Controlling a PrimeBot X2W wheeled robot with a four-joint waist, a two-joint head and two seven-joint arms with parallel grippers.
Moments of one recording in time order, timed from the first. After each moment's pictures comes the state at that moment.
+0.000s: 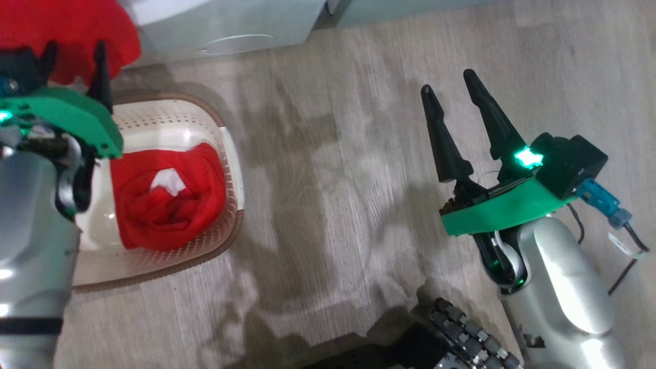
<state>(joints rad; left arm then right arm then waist) -0.68 0.35 -0.22 0.45 -0.44 0.10 -0.01 -0.38 -0.05 0.23 0.12 0.33 0.13 -0.25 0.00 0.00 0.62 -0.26</state>
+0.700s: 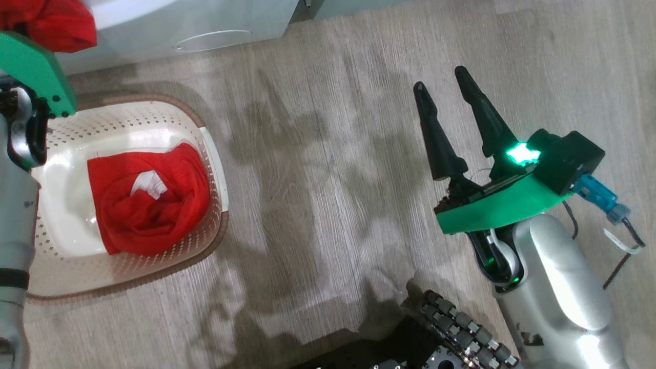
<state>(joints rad) -0.90 0.40 -0.23 0.69 -0.42 0.15 0.15 -0.40 -0.05 0.26 0.12 0.38 0.13 -0.25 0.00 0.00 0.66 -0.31</state>
